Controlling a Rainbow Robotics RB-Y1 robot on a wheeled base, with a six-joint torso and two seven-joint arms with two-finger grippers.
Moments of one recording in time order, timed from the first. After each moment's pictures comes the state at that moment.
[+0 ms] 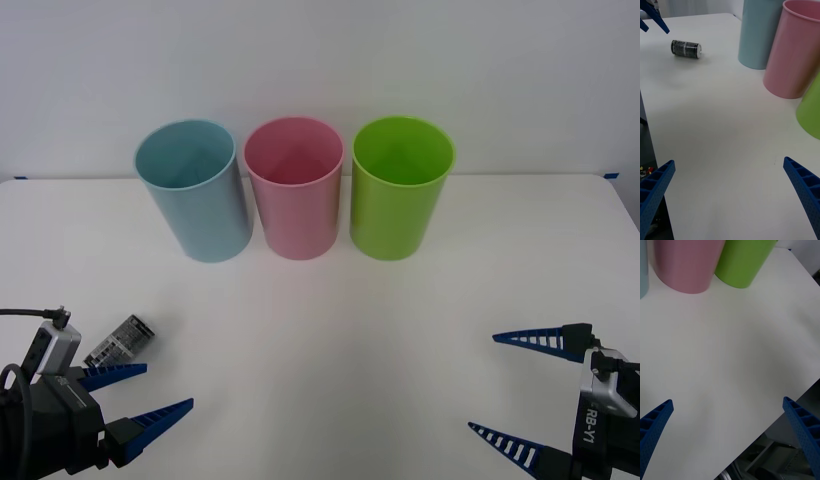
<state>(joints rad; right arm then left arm) 0.46 -0.47 -0.35 -2.24 1.56 -1.29 -0.22 0.51 0.47 0.31 -2.27 -1.71 -1.20 0.97</state>
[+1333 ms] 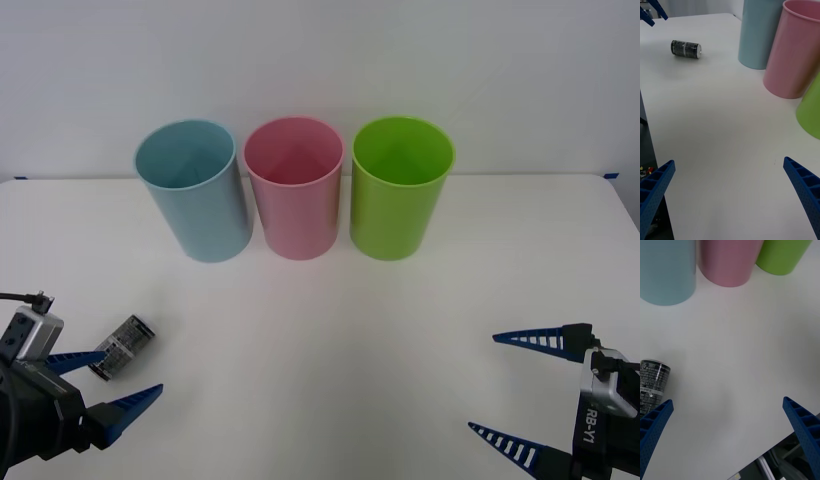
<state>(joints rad) 0.46 -0.47 -0.35 -2.24 1.56 -1.29 -0.22 0.60 0.78 0.25 -2.40 -1.94 -0.93 1.26</state>
